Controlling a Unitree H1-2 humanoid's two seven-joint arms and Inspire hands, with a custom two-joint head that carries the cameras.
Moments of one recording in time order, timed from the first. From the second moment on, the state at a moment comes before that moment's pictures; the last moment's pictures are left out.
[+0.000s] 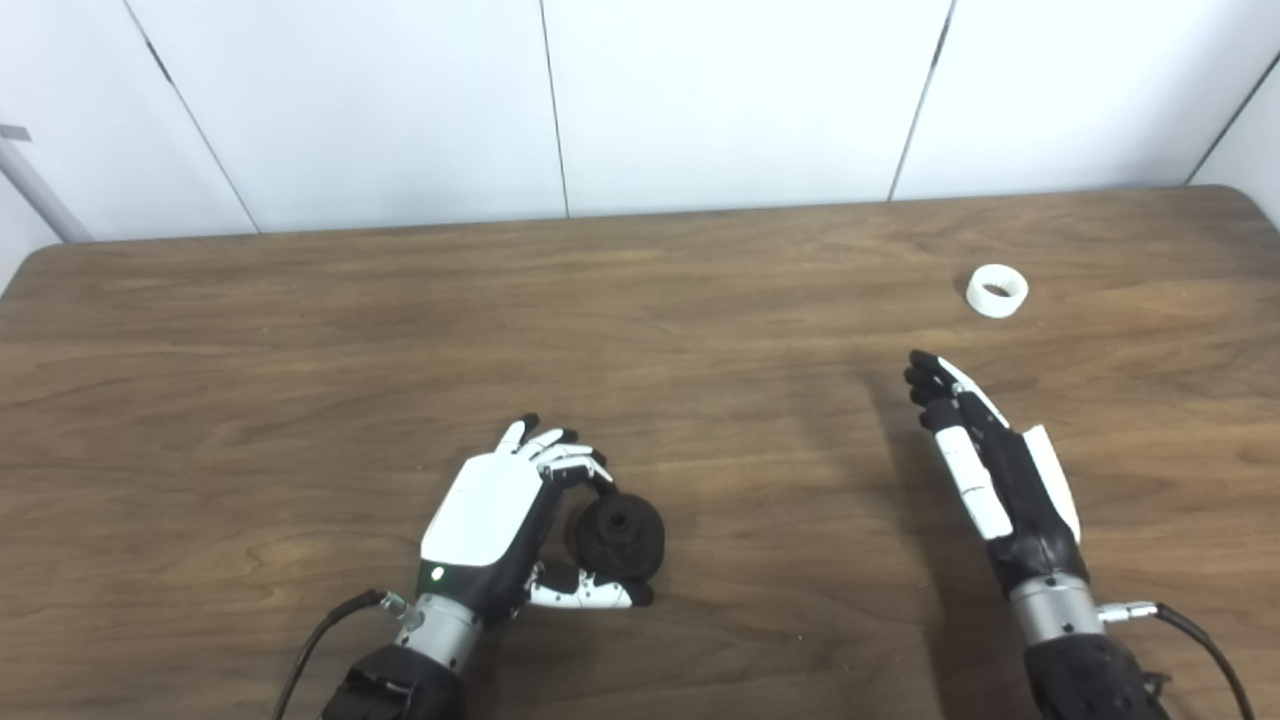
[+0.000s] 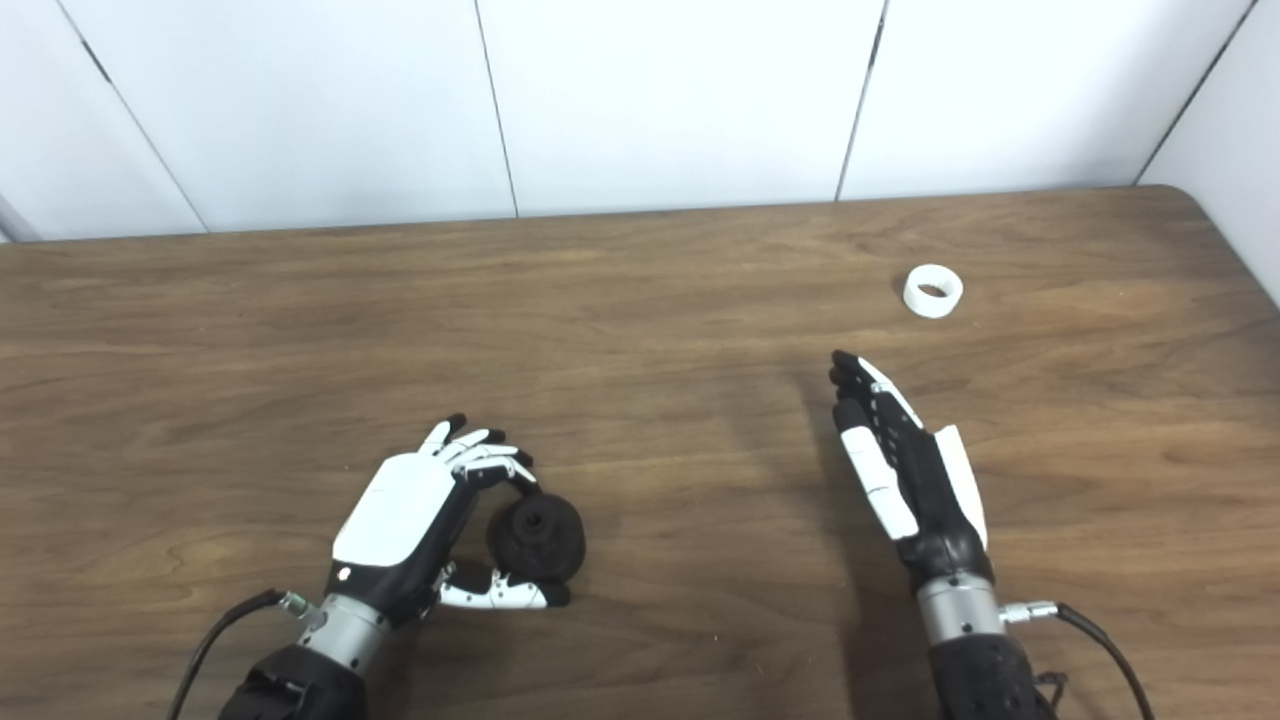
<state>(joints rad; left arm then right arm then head) 0.08 0.22 -0.37 -0.29 0.92 0.06 -0.12 0.19 -0.15 -0.01 -0.38 -0.22 0.18 -0.04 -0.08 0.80</state>
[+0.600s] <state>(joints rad) 0.08 0.22 -0.36 -0.30 0.92 0.06 -0.14 -0.02 -0.27 -0.09 -0.41 -0.48 0.33 -0.05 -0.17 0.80</state>
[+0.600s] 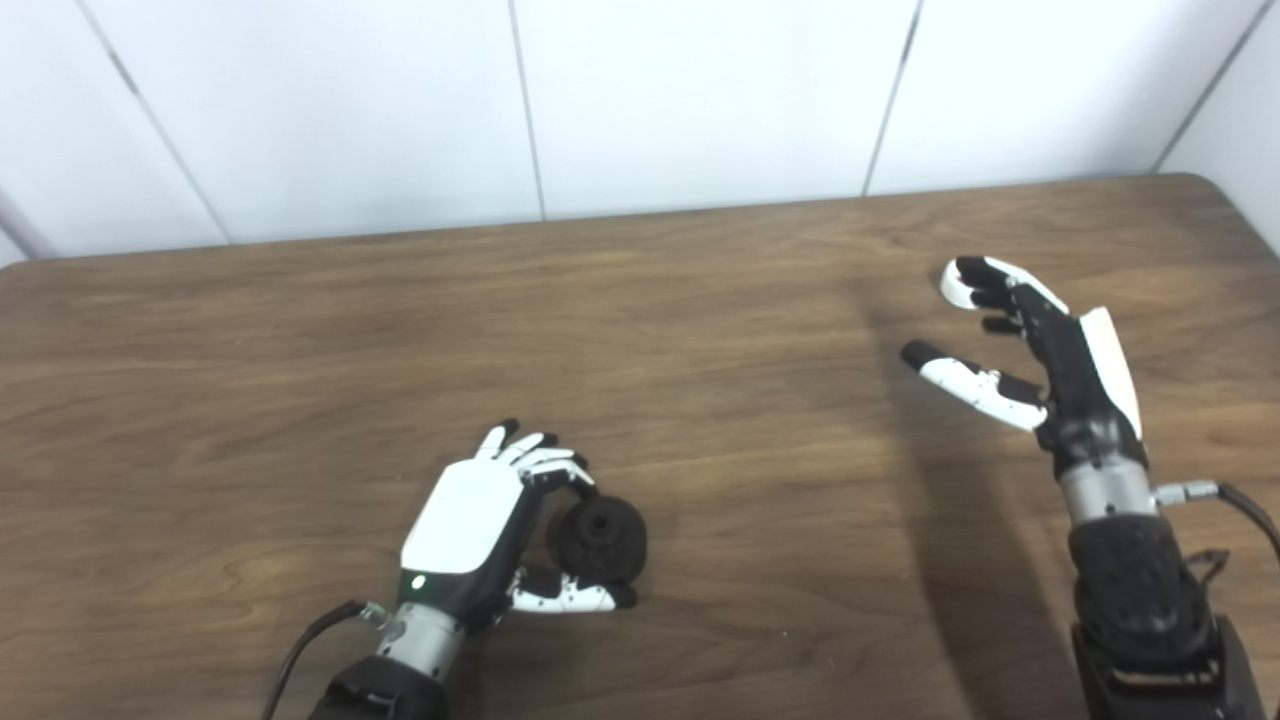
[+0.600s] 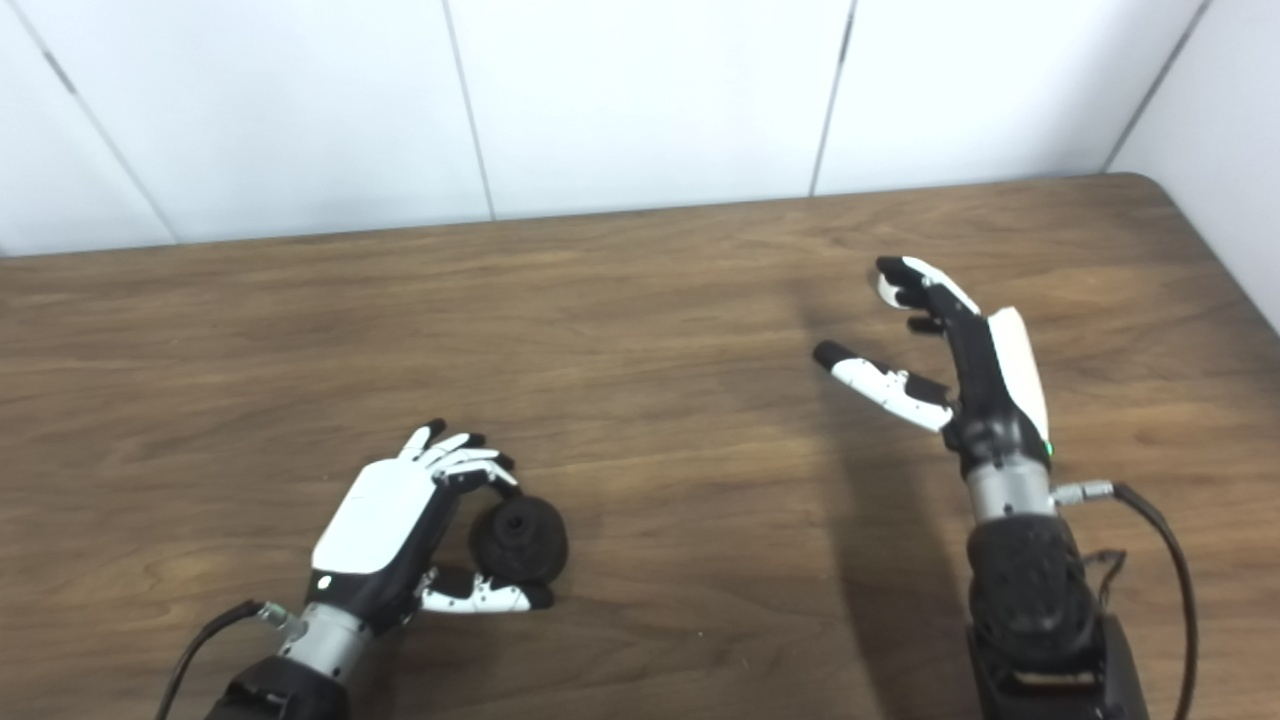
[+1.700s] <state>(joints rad) 0.08 0.26 -0.31 -0.28 0.88 -0.01 -0.13 -0.45 -0.50 0.07 0.19 -0.64 0.43 0.08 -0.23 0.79</state>
